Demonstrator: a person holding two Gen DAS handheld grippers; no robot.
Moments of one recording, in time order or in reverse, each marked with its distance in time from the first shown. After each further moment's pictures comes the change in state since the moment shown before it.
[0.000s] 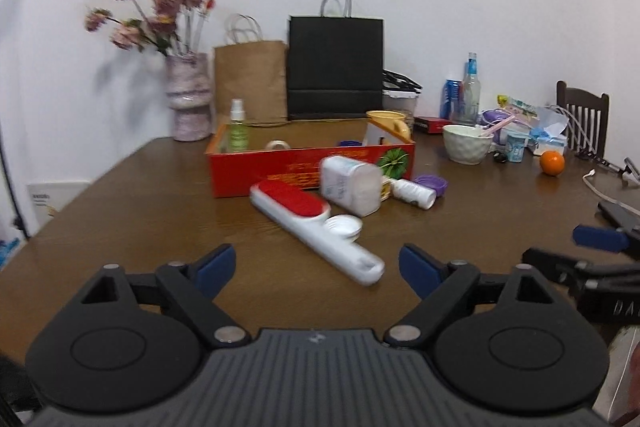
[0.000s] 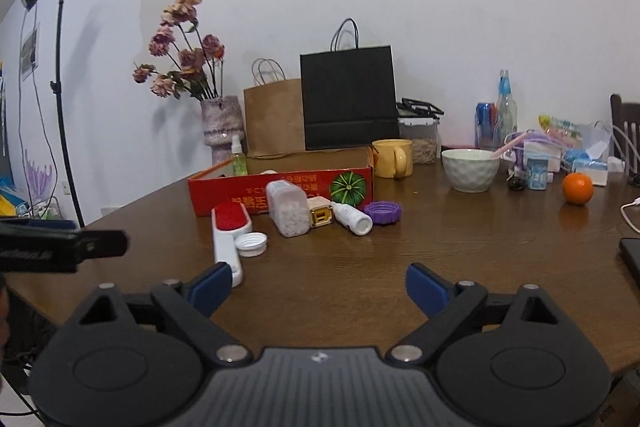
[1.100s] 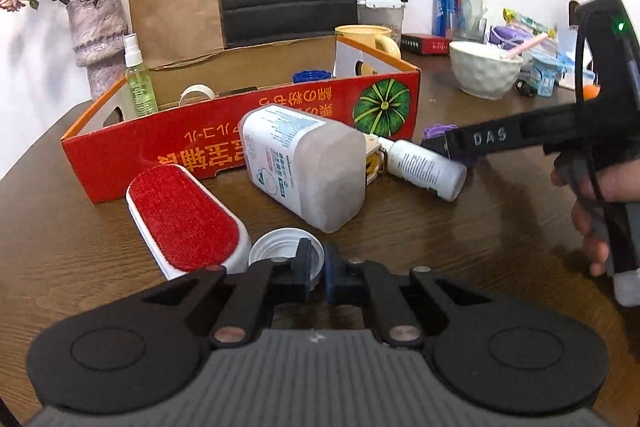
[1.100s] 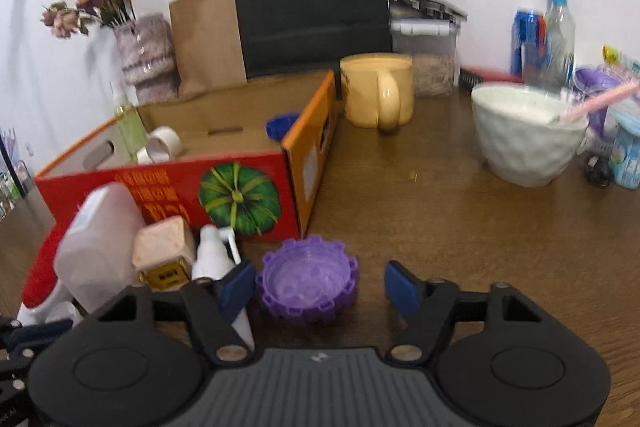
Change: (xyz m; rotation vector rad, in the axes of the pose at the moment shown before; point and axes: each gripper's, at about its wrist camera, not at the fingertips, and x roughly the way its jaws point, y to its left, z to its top) left arm 0.203 -0.037 0.026 0.091 0.219 -0.040; right arm 0.280 -0.095 0.066 0.030 0.305 0.028
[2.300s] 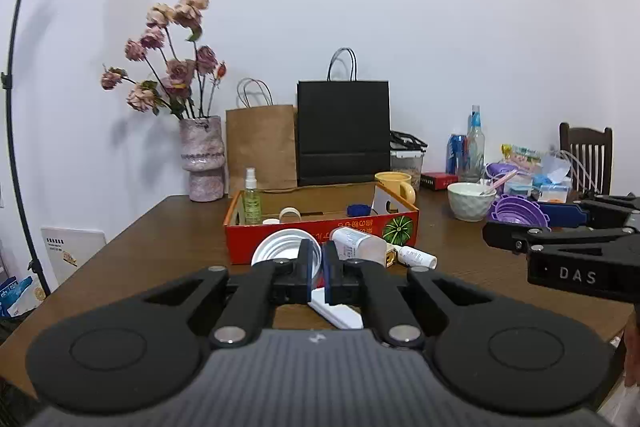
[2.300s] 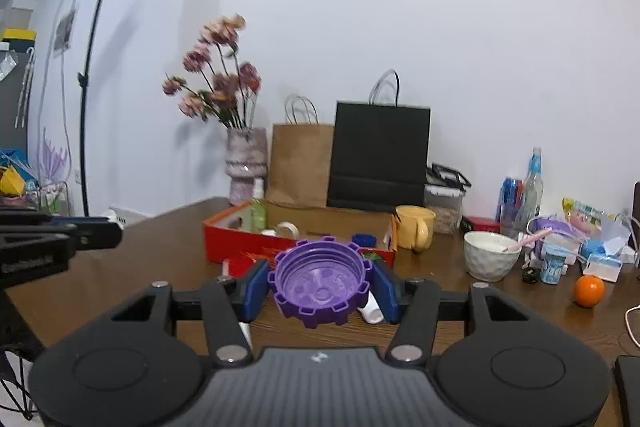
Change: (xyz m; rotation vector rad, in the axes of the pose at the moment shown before) left arm -0.255 0.022 -0.059 -0.078 -0.400 0.107; right arm -0.283 0.150 -0.097 -0.207 -0.408 -0.019
